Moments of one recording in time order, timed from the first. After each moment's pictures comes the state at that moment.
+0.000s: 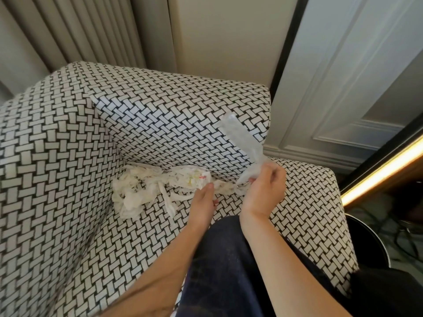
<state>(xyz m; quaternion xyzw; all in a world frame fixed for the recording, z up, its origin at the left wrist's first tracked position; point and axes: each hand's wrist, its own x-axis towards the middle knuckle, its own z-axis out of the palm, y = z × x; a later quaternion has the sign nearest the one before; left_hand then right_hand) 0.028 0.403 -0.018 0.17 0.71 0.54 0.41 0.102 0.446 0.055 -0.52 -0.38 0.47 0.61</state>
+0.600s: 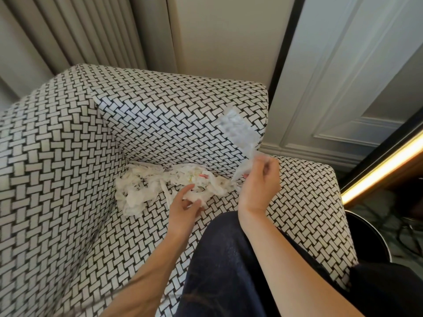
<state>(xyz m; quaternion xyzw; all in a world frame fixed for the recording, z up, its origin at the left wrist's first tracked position) 0.018 0.353 -0.009 0.13 0.68 0.60 0.39 0.103 0.446 0.050 -0.48 -0.44 0.45 0.61</state>
